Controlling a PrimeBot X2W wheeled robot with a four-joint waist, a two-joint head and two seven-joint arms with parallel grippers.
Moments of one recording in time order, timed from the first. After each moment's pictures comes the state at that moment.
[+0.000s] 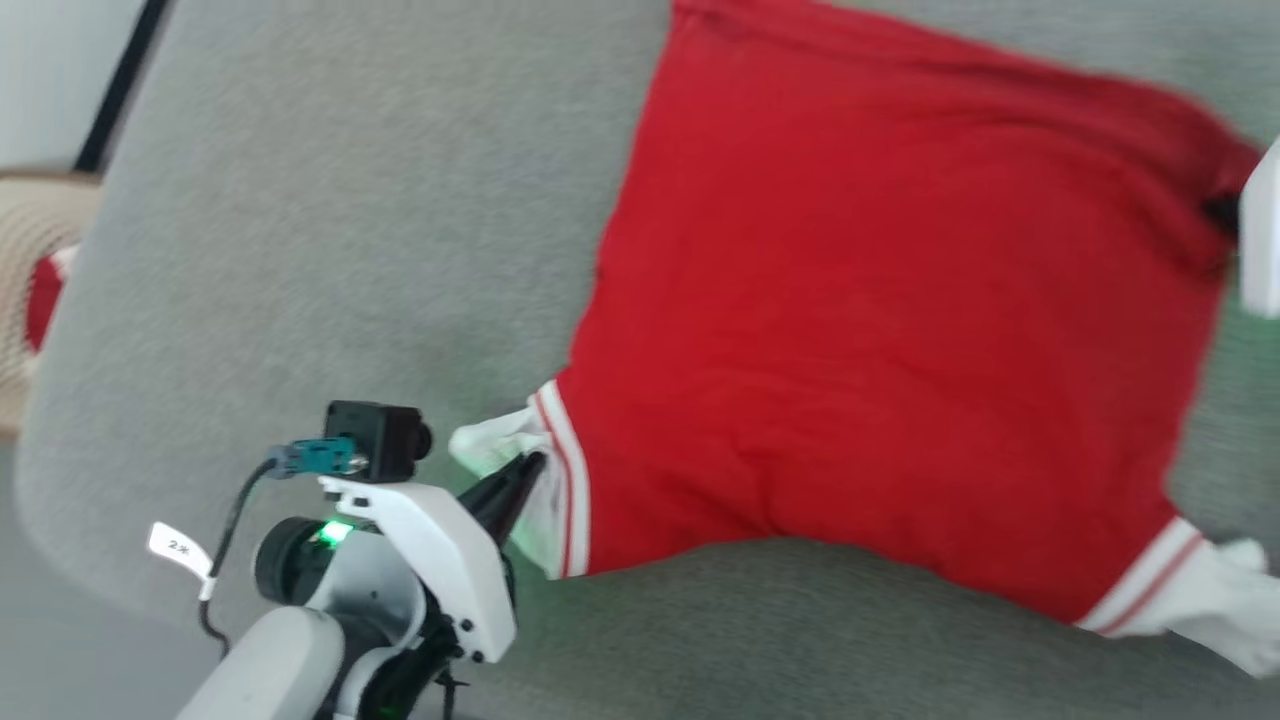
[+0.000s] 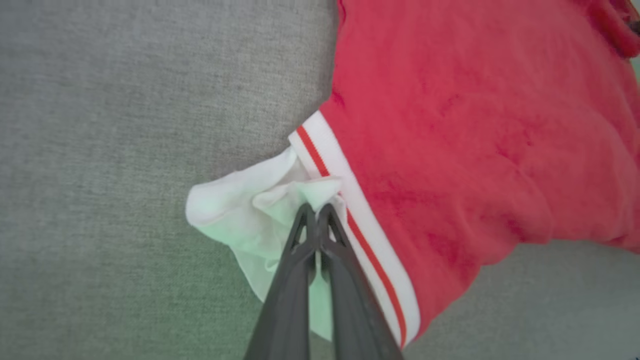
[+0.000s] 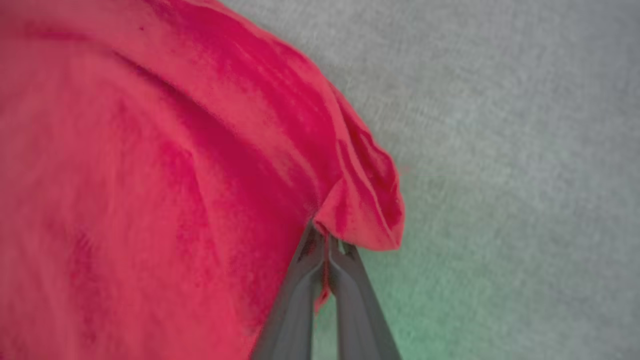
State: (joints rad) left arm -0.25 0.41 -0.52 -0.08 -0.79 0.15 0.39; right arm -0.83 -0.57 0.19 0.42 0.56 0.13 0.95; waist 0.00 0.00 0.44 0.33
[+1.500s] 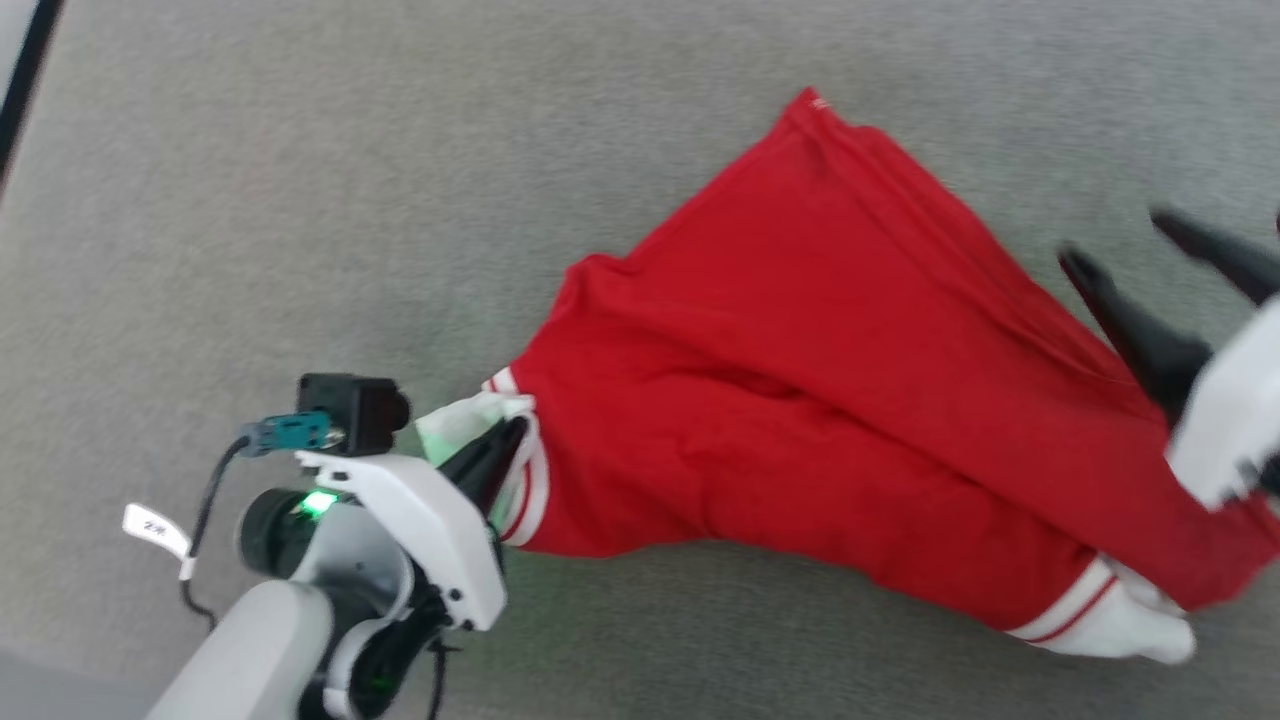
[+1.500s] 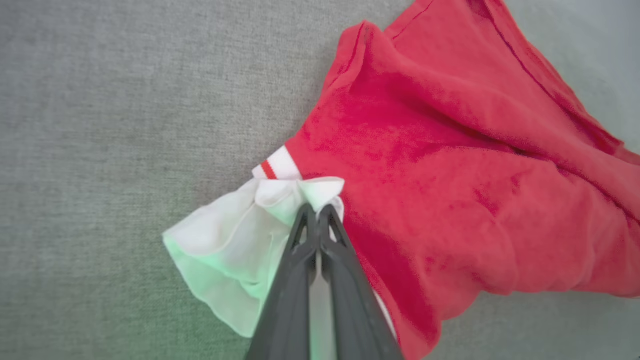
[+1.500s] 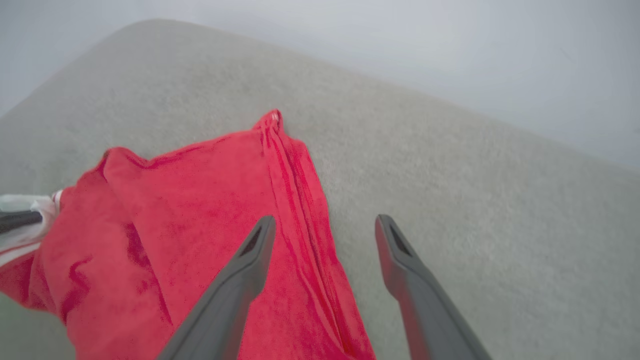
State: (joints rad) left arm -0.28 0.43 -0.49 -0.07 -0.80 0.15 0.36; right arm -0.33 -0.45 0.01 -0.41 0.53 0.13 0.84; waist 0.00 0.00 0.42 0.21
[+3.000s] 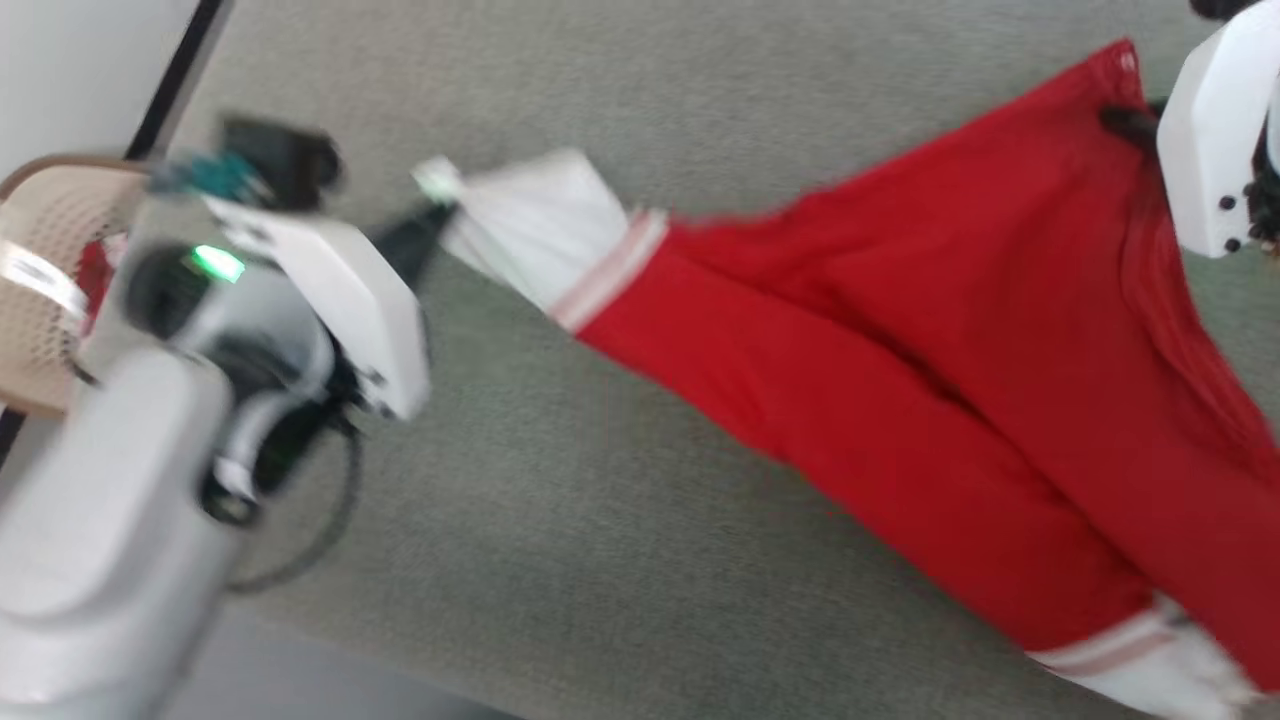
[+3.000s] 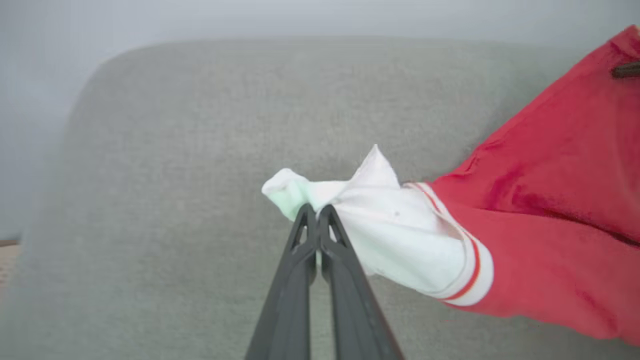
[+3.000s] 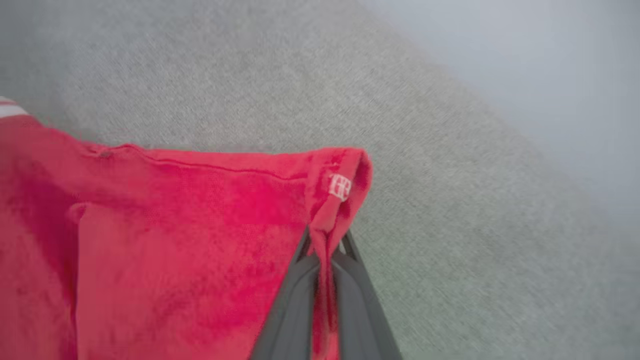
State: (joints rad) left arm -0.65 0.49 -0.49 0.04 -0.76 0.08 0.48; right arm -1.05 -0.69 0.64 0.36 0.82 0.13 0.81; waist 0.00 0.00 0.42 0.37
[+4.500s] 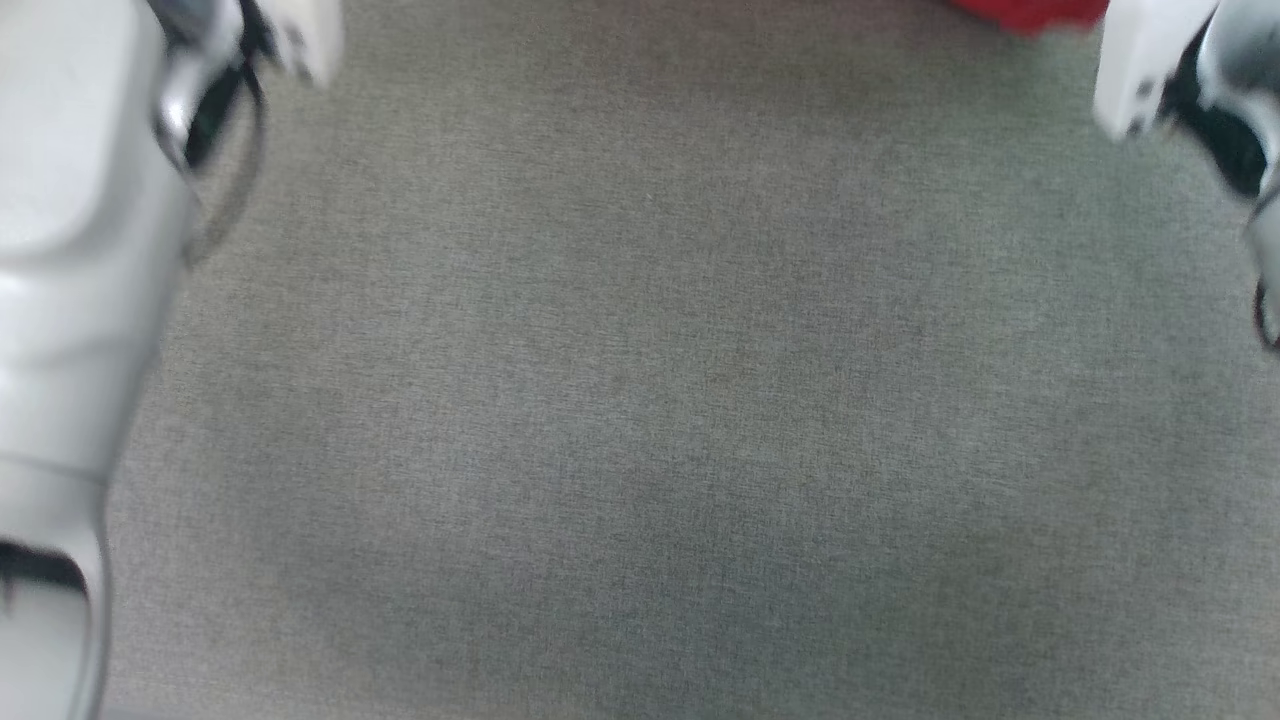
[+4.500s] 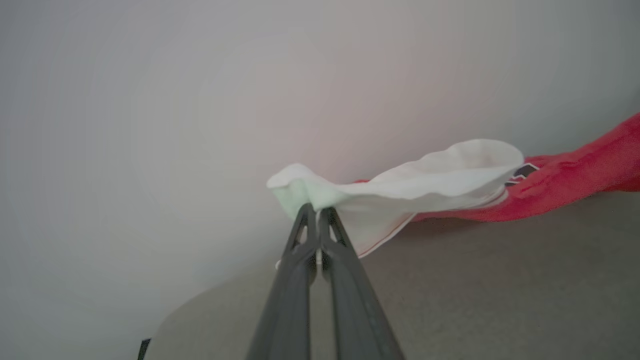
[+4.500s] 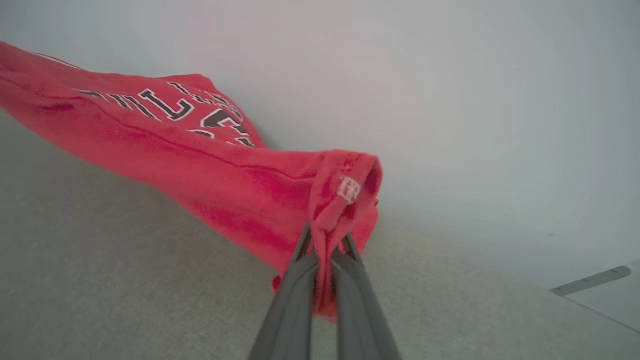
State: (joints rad) left arm -1.30 0.41 -0.61 0.76 -0.50 -0.12 0.06; right arm -1.20 -0.40 0.48 0.80 0.49 0.13 0.26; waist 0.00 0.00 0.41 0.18
